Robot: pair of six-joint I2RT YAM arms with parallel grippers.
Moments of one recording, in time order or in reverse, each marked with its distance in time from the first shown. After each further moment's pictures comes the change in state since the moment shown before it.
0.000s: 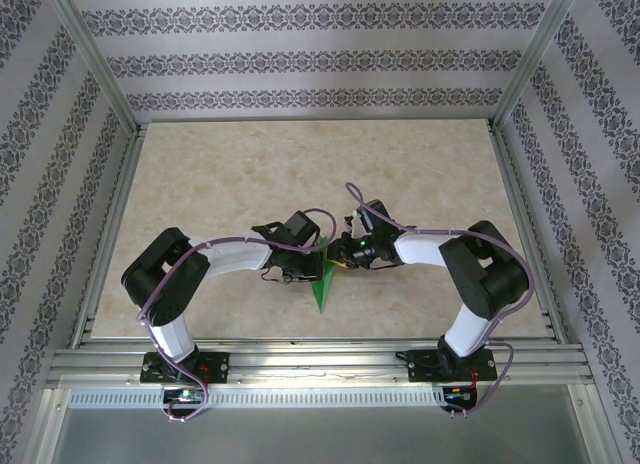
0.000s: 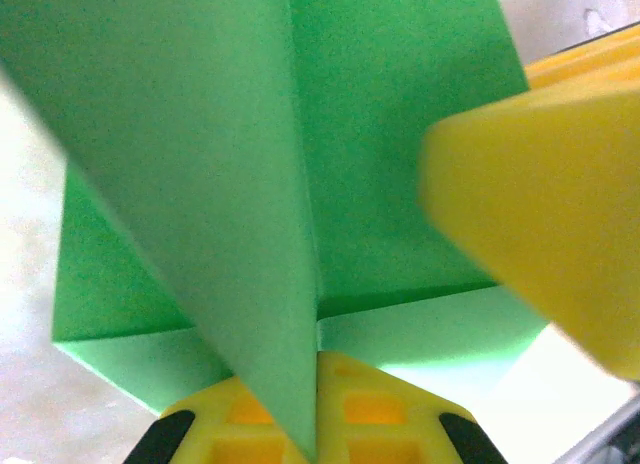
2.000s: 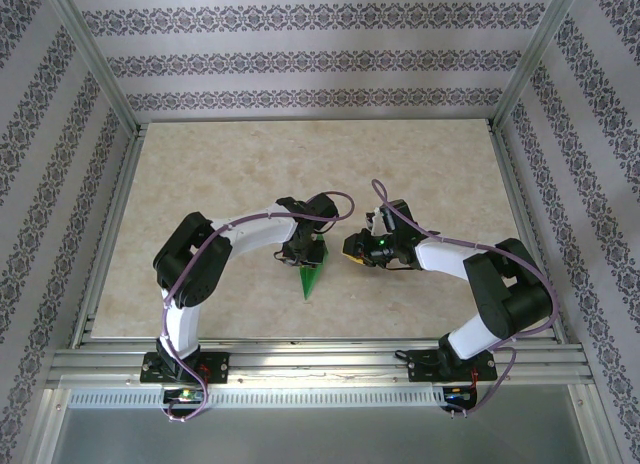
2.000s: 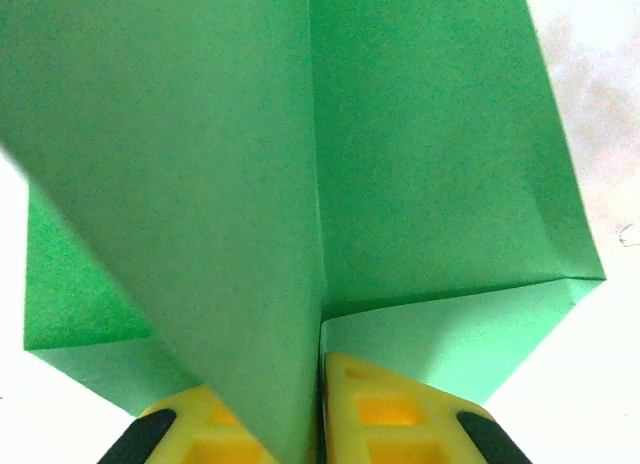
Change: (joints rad) left arm 0.000 0.208 0.392 -0.480 -0.234 0.120; right arm -0.097 -0.137 -0.099 -0.007 0.005 -0.004
